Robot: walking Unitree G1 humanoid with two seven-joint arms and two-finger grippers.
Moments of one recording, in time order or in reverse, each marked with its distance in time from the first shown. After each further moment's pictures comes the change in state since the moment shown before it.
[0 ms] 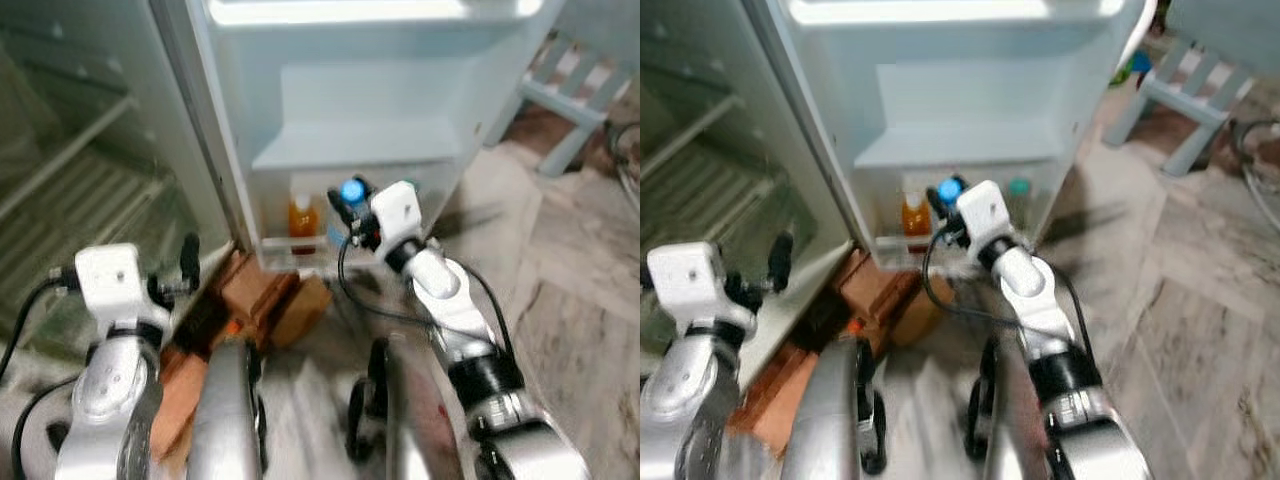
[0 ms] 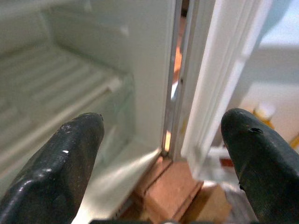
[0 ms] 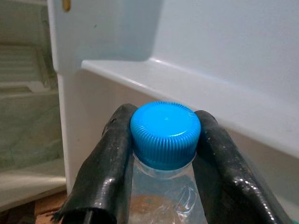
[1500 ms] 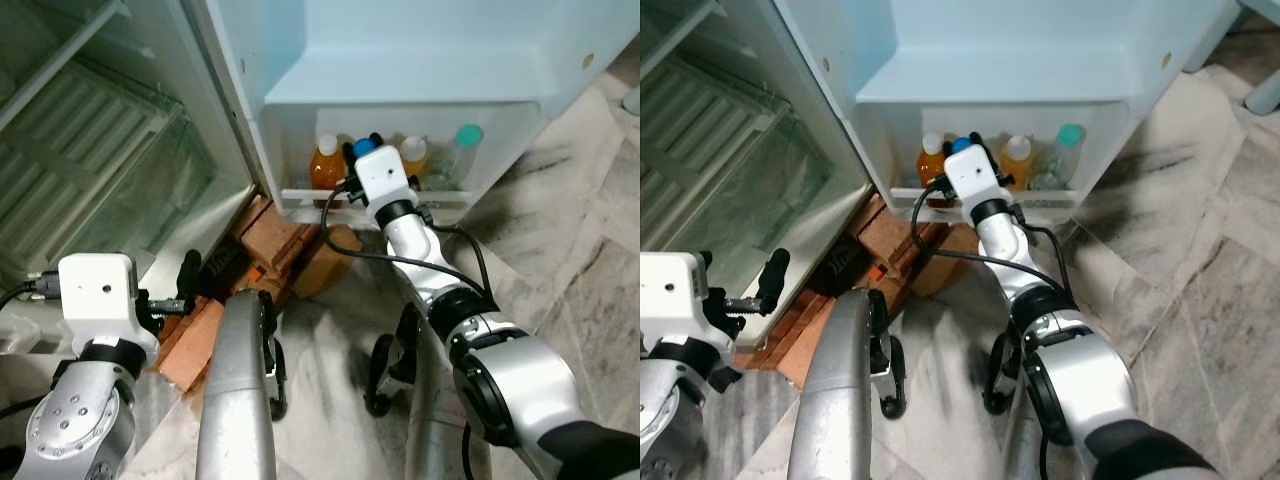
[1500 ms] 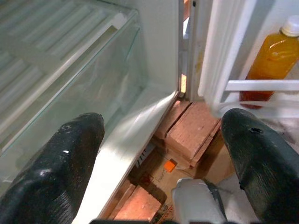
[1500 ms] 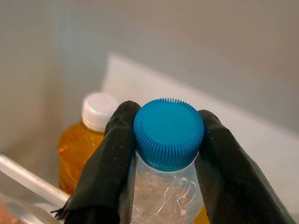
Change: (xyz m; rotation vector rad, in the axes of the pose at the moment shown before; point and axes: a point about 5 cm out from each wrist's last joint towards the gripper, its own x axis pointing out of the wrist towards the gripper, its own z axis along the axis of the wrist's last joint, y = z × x) left arm -0.033 0.000 0.029 0.099 0.049 -0.080; right arm 0.037 -0.024 -0.005 -0.174 0.064 -0.321
